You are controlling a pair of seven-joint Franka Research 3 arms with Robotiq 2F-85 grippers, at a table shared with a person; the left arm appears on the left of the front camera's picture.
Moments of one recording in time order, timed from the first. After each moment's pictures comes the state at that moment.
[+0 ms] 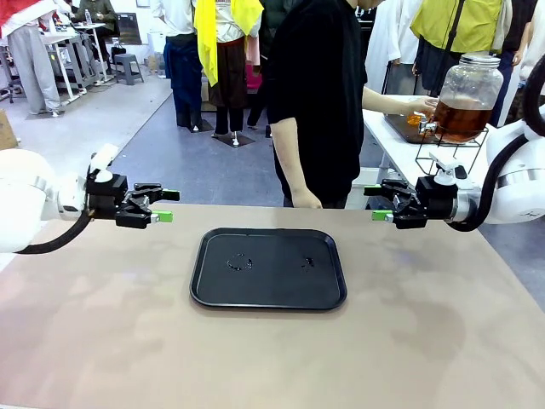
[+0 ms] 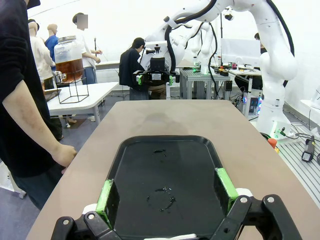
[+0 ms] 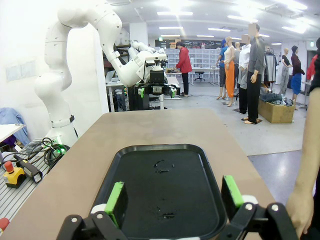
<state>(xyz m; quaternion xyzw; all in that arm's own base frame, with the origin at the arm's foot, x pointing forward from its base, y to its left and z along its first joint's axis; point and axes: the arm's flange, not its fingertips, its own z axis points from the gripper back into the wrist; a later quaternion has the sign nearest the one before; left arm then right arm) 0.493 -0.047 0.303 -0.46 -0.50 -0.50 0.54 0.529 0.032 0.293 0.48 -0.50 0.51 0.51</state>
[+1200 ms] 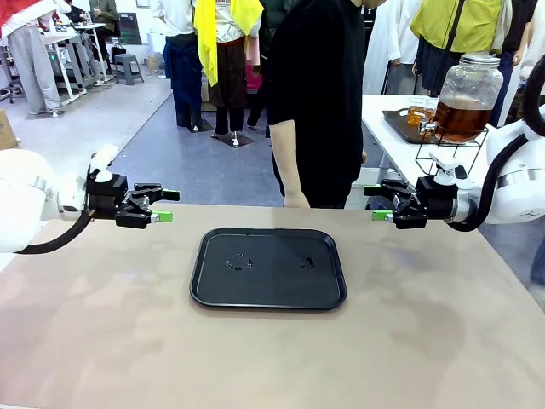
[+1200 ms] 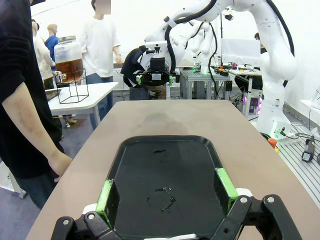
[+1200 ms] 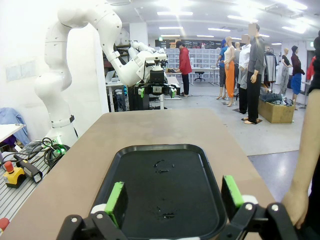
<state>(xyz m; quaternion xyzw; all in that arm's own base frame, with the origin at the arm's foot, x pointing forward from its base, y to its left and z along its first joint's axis) 0.493 -0.047 0.303 -0.46 -0.50 -0.50 0.54 0.529 0.032 0.293 0.48 -0.50 0.51 0.51</state>
